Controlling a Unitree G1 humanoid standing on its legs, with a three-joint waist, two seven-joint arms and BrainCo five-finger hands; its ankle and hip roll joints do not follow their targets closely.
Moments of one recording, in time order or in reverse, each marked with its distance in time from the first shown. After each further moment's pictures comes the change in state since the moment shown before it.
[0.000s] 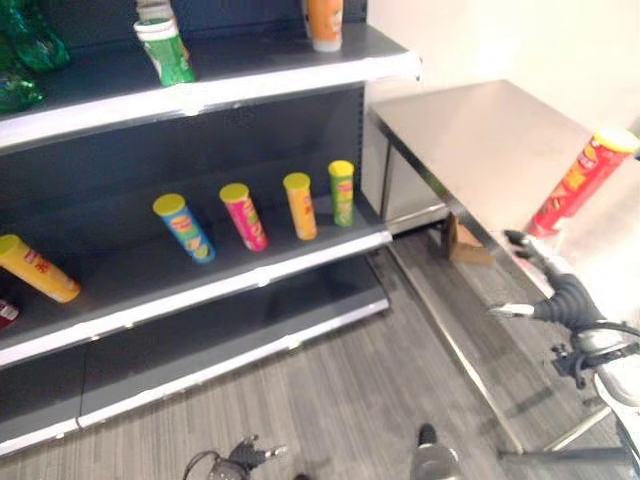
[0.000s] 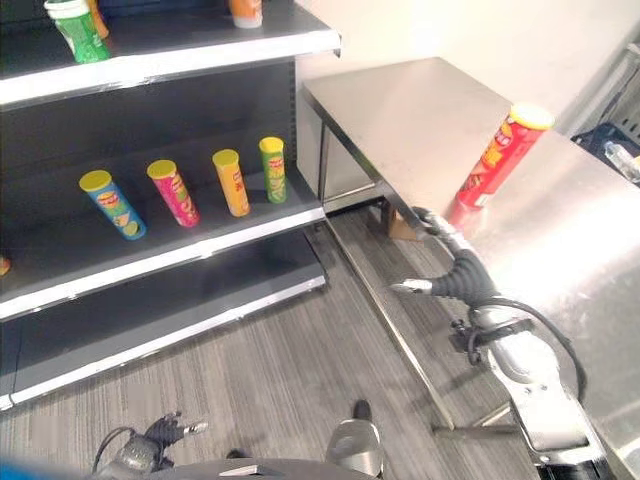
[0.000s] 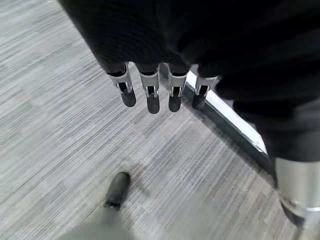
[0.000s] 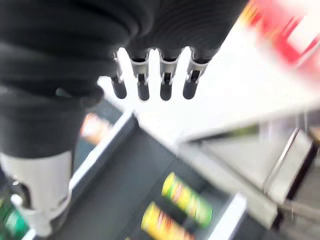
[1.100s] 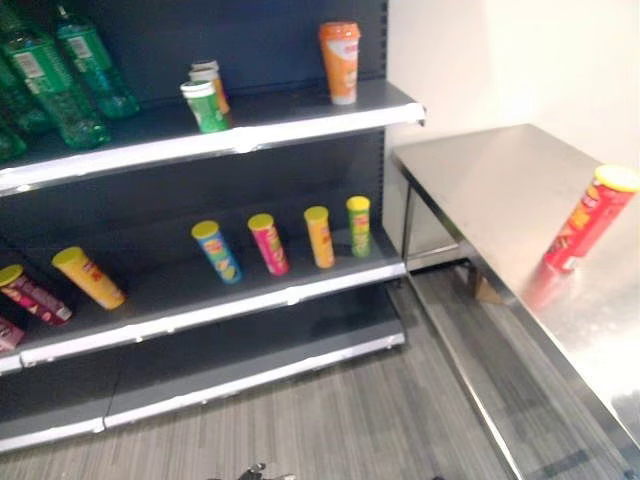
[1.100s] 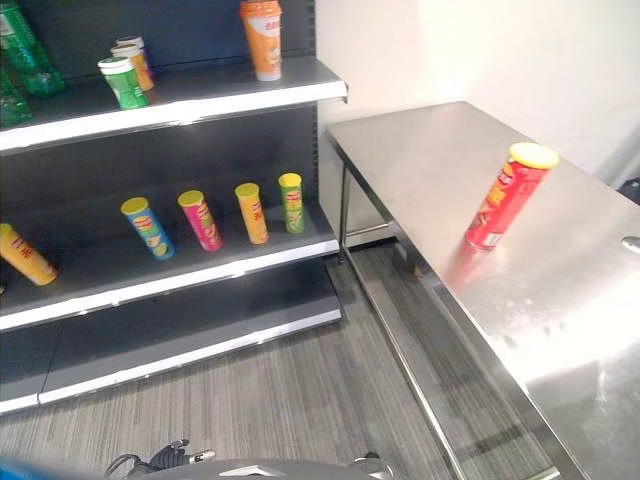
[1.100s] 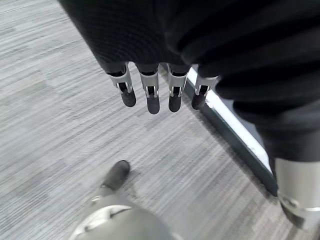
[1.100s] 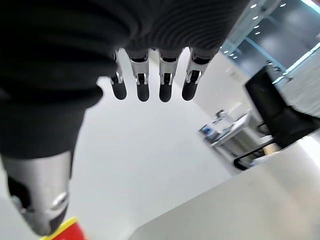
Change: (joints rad) left arm 0.070 -0.029 -0.037 -0.039 -0.011 -0.002 -0.018; right arm -0.144 -0.444 -0.276 0.759 0.022 0.051 -0.244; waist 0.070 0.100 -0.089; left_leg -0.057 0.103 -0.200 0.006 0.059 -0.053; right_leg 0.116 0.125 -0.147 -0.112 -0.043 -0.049
